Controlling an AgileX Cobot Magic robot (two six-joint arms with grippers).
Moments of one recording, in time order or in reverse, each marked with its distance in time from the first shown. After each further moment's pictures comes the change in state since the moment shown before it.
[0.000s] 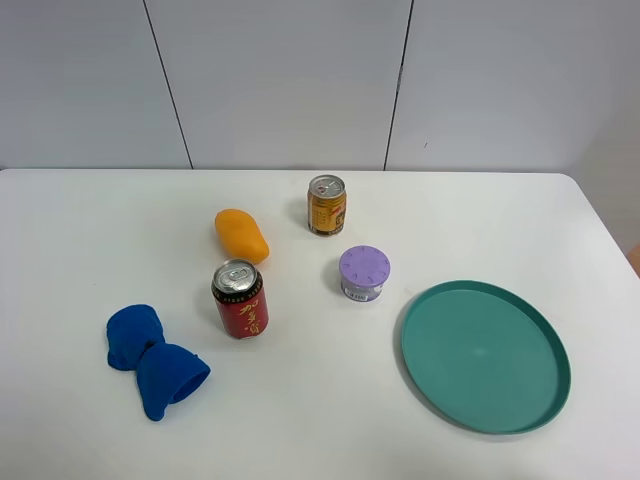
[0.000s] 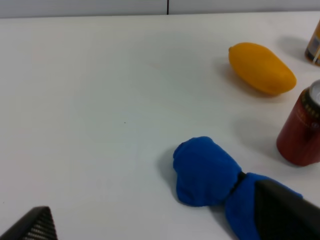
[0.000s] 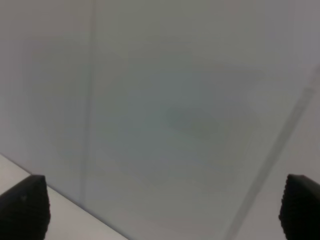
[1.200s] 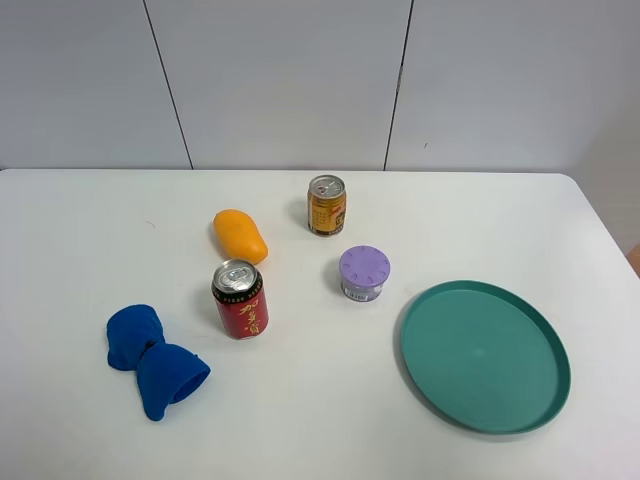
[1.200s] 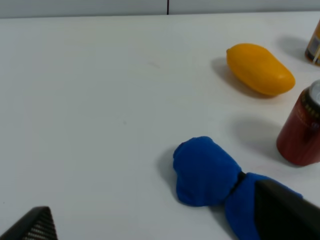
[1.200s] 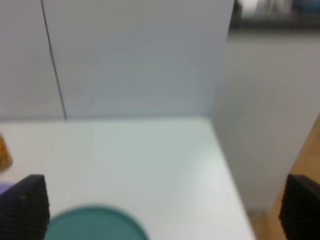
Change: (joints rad) left arm 0.000 0.000 0.000 0.000 0.000 0.000; right arm -0.711 -1.035 0.995 0.172 0.156 0.061
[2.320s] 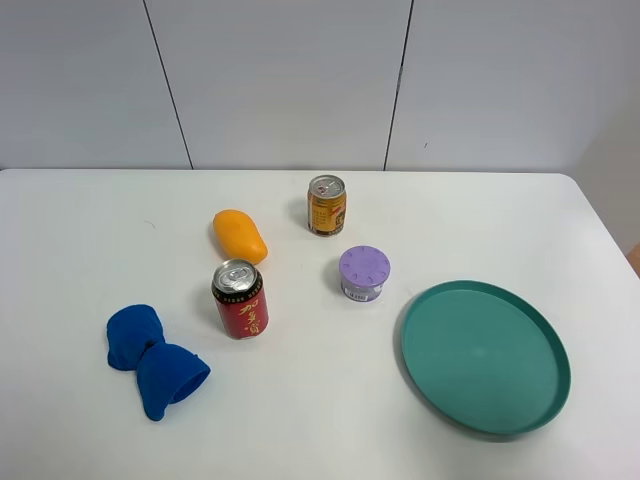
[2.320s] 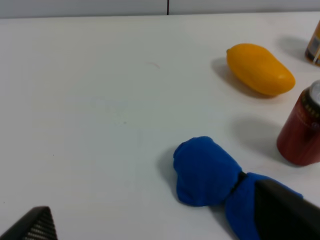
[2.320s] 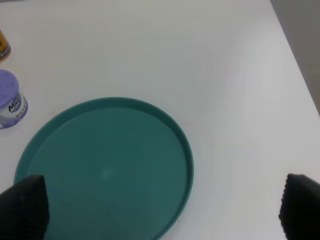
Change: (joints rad) left arm 0.000 0.000 0.000 0.001 0.000 0.000; right arm 0.008 -0.226 0.597 0.070 -0.146 0.054
